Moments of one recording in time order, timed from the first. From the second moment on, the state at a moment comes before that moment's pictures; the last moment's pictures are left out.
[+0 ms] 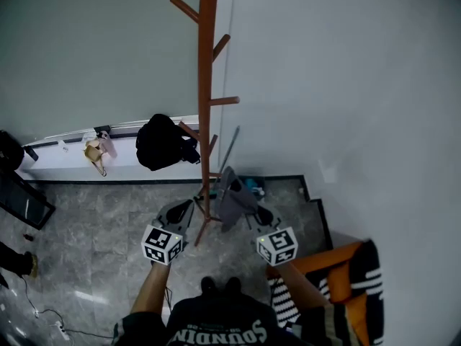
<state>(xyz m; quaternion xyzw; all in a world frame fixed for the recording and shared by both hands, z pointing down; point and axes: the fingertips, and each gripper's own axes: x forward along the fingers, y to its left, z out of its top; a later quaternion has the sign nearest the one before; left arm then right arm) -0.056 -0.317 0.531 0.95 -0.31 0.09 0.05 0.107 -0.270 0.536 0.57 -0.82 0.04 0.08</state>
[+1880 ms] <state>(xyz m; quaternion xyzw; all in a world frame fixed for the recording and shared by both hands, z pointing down) -0.066 -0.345 0.537 0.93 -0.35 0.10 0.05 0.138 -0.398 0.369 0.53 -0.84 0.01 0.07</state>
